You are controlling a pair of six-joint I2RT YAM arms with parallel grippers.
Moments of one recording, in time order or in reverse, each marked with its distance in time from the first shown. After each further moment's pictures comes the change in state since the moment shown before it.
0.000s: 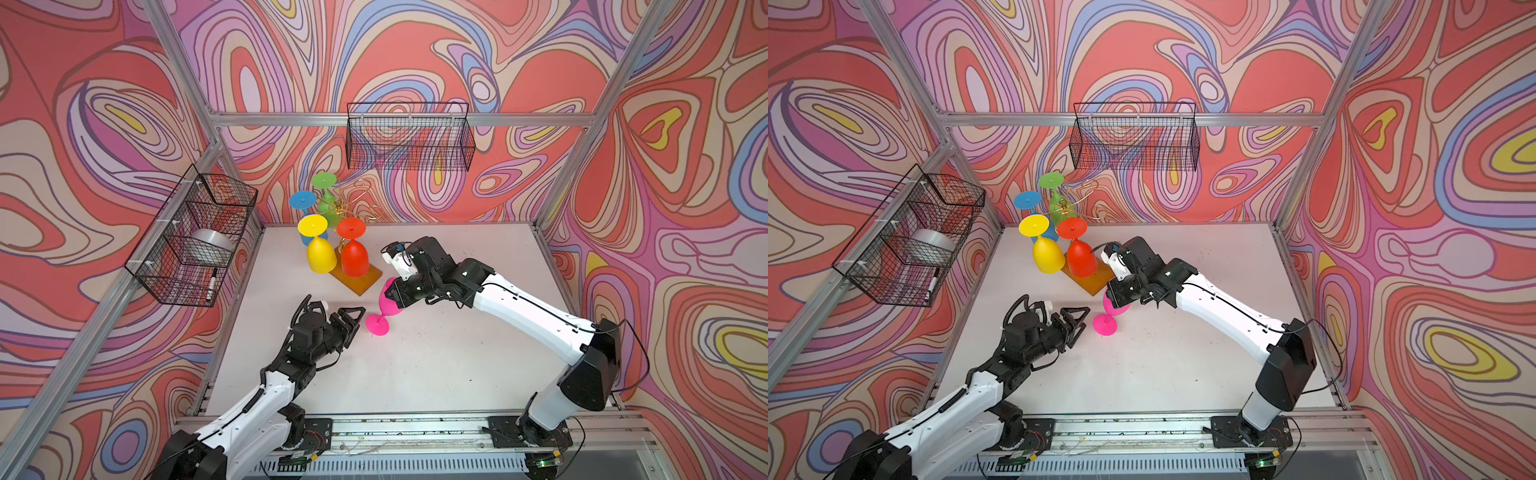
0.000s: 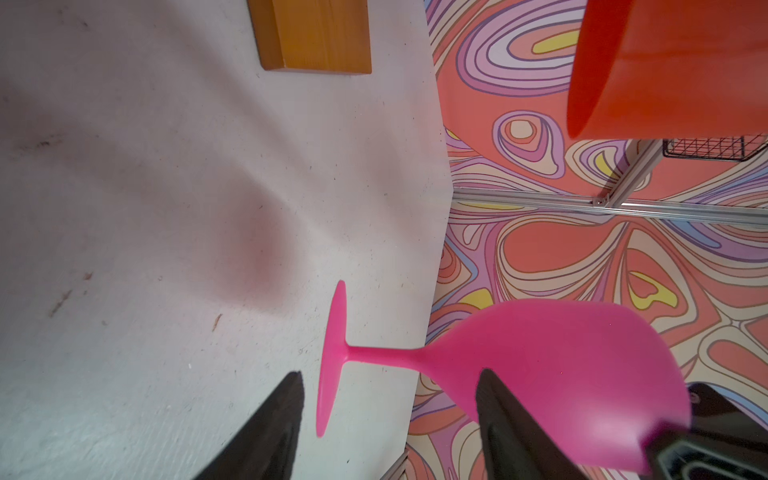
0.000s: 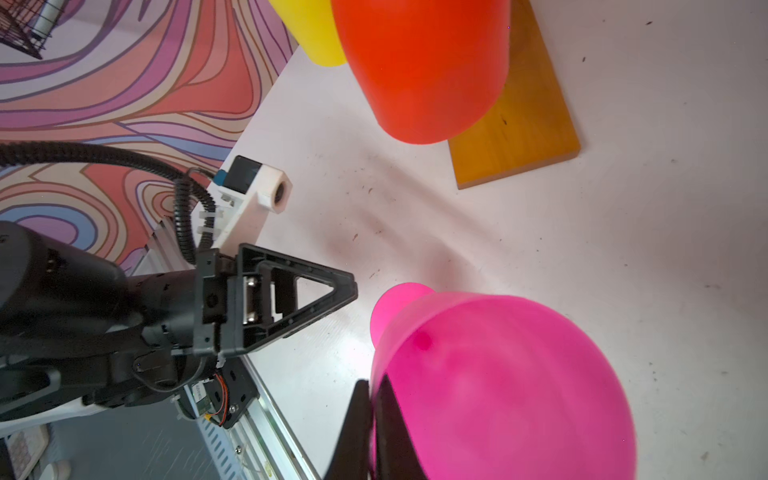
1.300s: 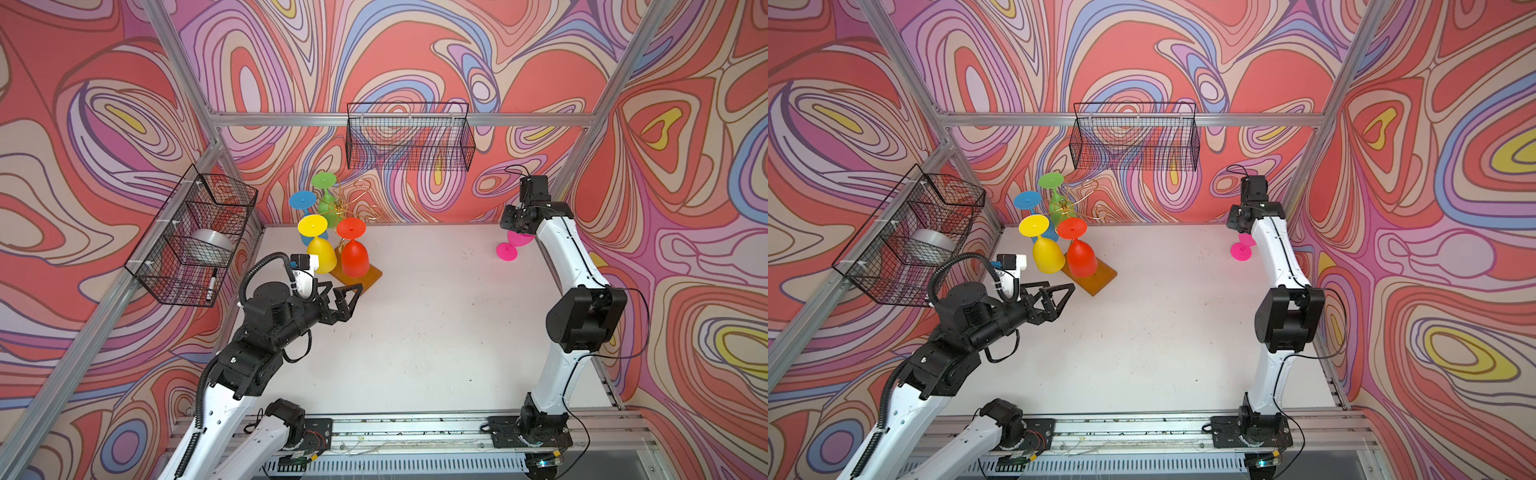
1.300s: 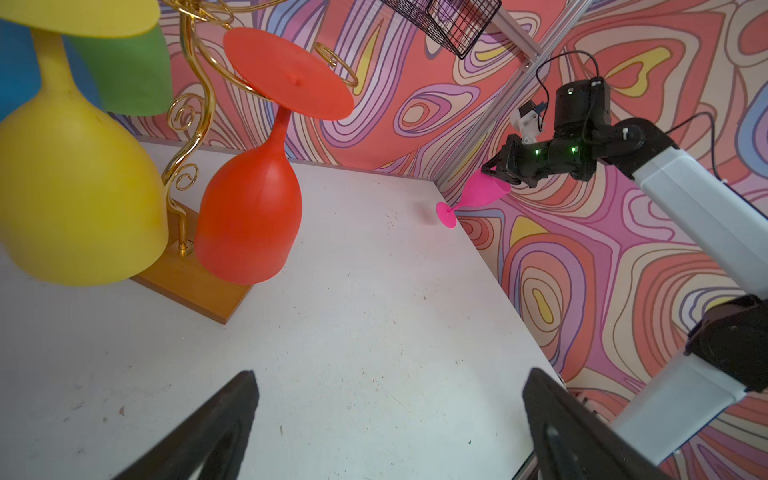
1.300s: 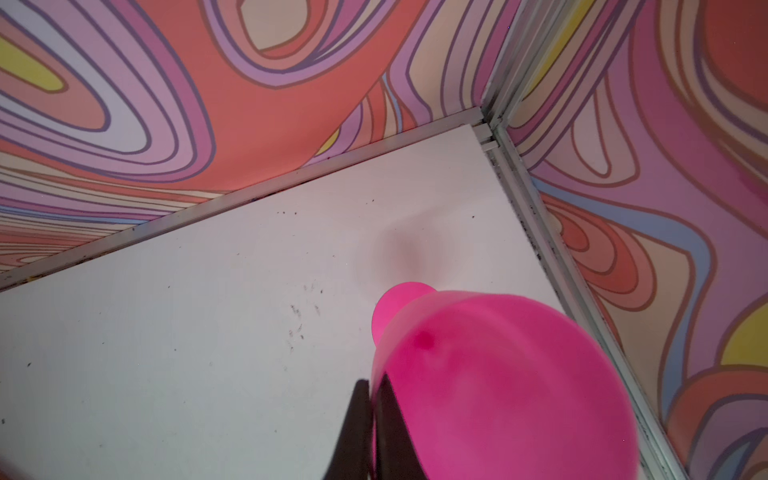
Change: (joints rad) left arm 0.003 -0.164 0.683 -0.727 -0.029 0.938; right arm -0.843 0.350 0.483 -0.144 0.373 -0.066
